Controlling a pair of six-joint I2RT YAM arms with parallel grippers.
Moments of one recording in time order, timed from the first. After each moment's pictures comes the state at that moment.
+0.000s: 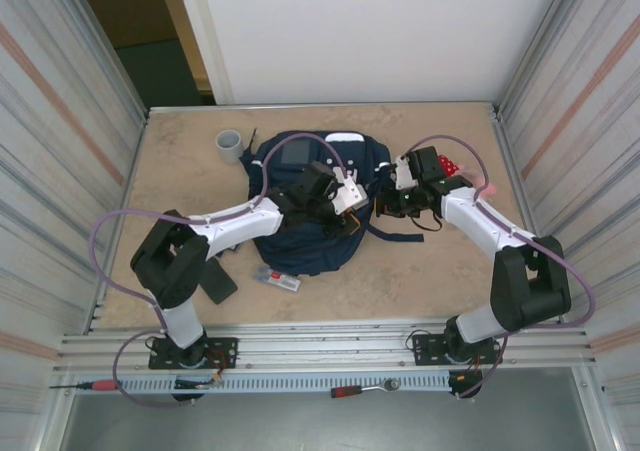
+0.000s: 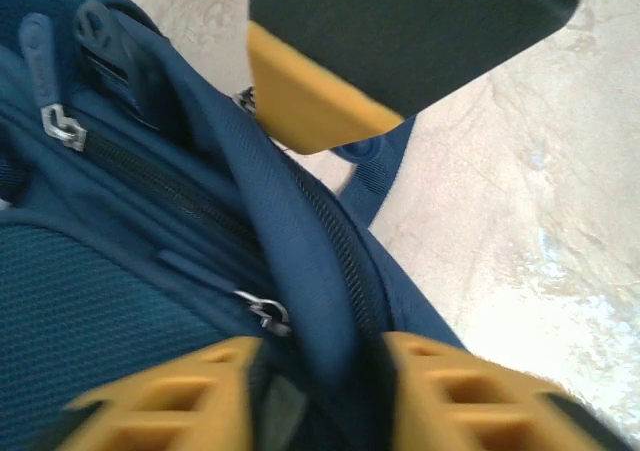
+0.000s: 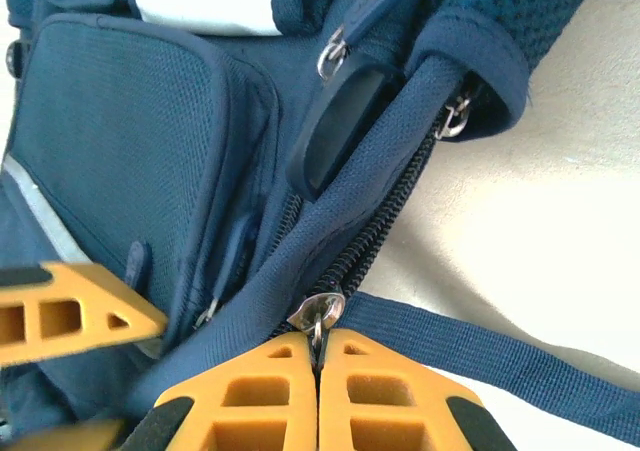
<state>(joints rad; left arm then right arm) -0.79 1.76 1.20 -0.21 0.34 0.29 0.29 1.47 1.01 -0.55 -0.42 0.38</state>
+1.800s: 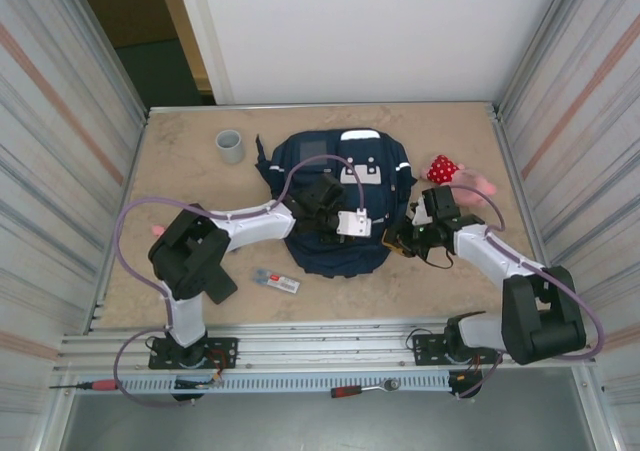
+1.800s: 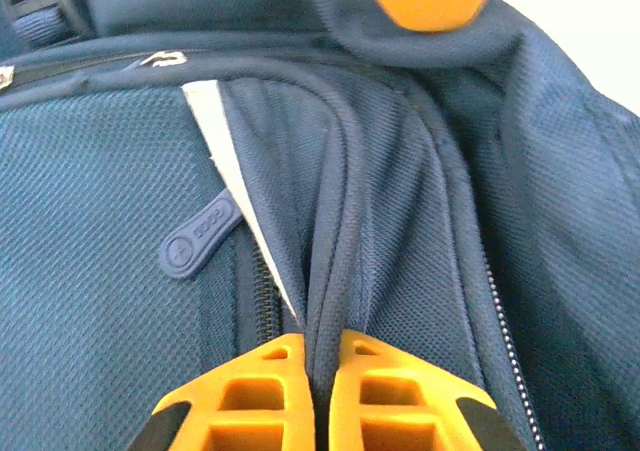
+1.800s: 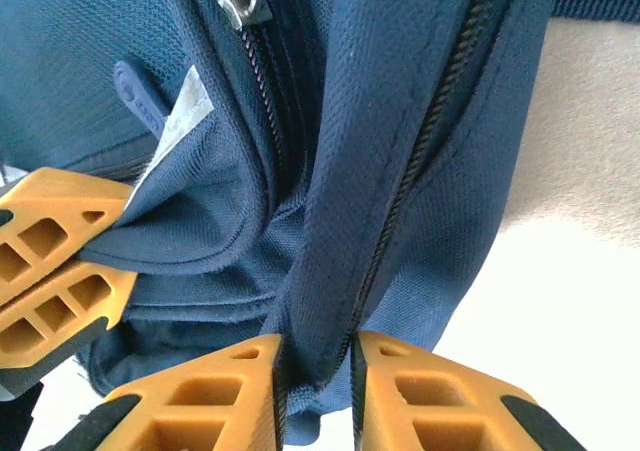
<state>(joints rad) -0.81 1.86 1.20 -0.21 0.26 0.88 0.24 1.28 0.64 -0.45 -0.53 0.72</state>
